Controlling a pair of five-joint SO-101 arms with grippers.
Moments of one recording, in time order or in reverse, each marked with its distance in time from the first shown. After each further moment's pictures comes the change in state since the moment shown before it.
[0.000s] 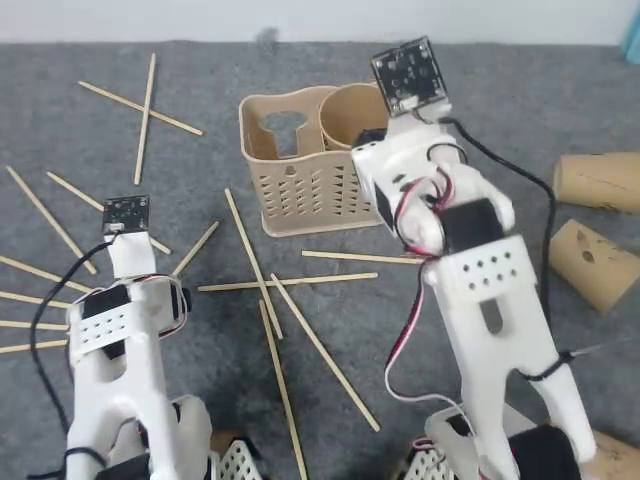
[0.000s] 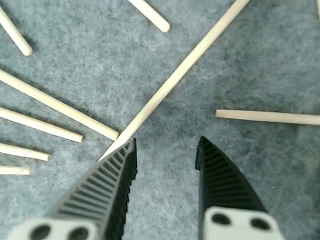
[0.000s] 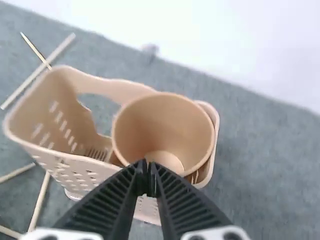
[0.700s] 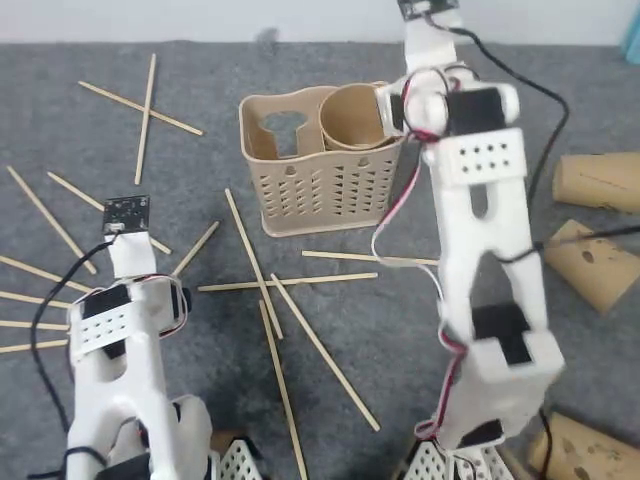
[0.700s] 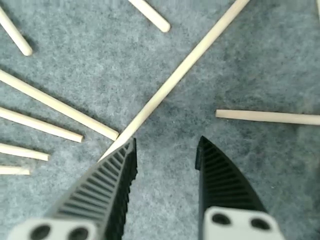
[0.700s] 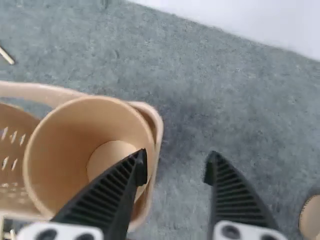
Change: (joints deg) left arm 0.0 0.0 0.0 0.0 0.0; right arm 7.6 40.9 -54.4 27.8 0.1
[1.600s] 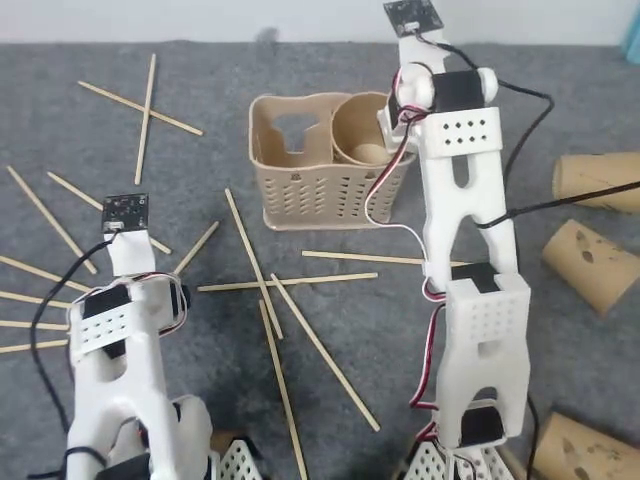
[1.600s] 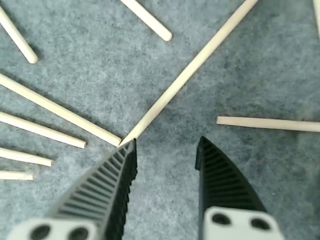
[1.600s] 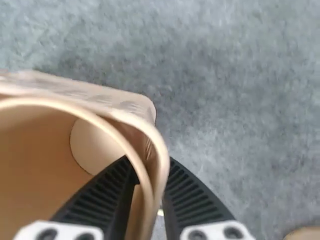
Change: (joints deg) left arm 0.0 0.0 0.0 -1.5 0.0; right arm 2.0 22.4 -21.9 19.7 -0.5
